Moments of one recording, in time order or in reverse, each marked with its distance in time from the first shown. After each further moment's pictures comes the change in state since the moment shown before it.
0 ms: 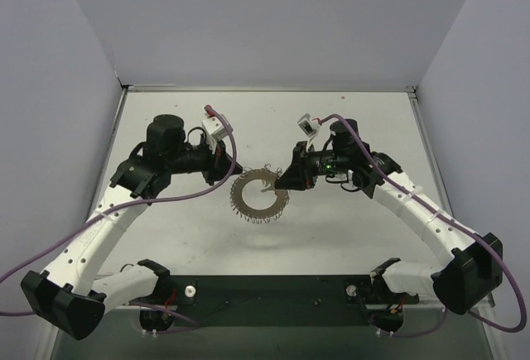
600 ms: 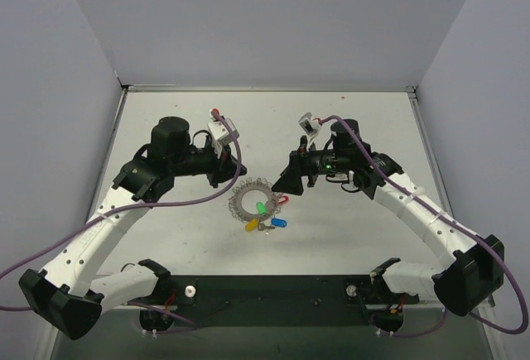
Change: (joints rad) left arm -0.061 -0.002 0.008 0.013 -0.055 0.055; right arm 0.000 -0.008 0.000 0.004 0.055 -0.020
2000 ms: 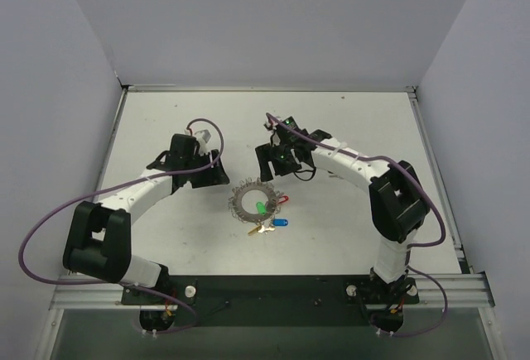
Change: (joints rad) left arm 0.235 0.354 -0.325 0.263 -0.369 -0.522; right arm 0.102 0.605 0.325 -0.180 0.613 0.051
